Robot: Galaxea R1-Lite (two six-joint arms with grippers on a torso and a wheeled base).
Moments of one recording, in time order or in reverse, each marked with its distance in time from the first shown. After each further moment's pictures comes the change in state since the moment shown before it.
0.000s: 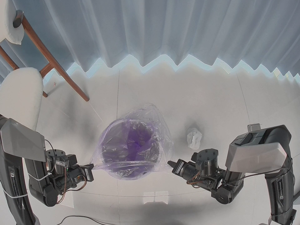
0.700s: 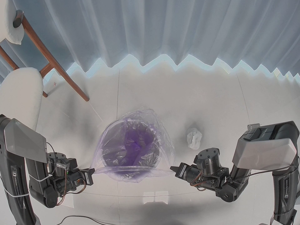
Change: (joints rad) left arm 0.011 0.031 0.024 -0.001 -0.004 0.024; right arm -0.010 -0.076 0.029 0.191 0.016 -0.017
